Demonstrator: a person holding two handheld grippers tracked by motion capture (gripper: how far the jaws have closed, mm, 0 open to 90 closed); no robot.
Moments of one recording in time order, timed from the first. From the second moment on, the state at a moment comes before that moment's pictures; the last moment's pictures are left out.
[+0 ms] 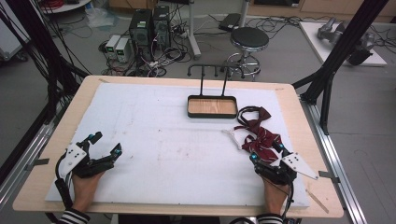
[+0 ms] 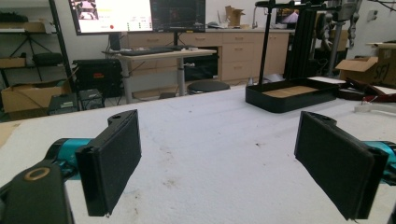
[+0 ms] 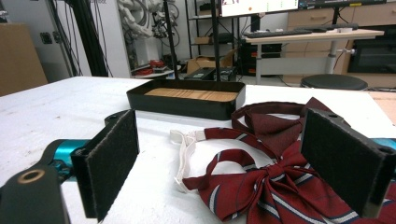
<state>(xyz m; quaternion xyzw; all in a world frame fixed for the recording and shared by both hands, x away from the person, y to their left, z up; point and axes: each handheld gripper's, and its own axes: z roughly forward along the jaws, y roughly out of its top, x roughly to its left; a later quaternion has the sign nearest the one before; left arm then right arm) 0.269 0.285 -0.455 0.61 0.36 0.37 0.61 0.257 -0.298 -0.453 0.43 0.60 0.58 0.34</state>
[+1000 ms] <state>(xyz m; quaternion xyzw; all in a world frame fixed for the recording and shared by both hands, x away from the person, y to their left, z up) 0.268 0.284 -0.454 0.61 0.35 0.37 0.60 0.257 -0.295 -0.452 0.43 0.61 0.57 0.35</state>
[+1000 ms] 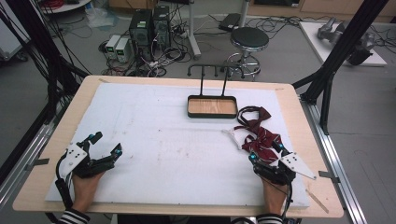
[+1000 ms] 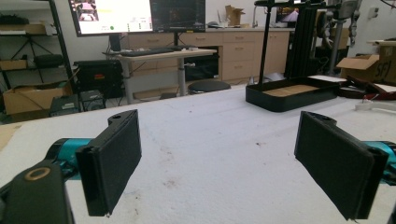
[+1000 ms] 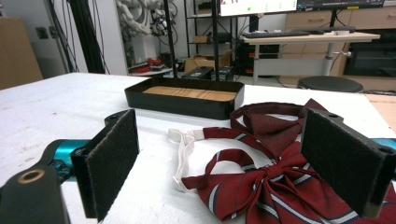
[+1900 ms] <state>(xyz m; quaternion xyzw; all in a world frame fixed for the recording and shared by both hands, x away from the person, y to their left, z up) 0.268 0.284 -0.455 0.61 0.35 0.37 0.60 0.290 -0.301 -0.390 0.48 0.63 0.52 0.33</state>
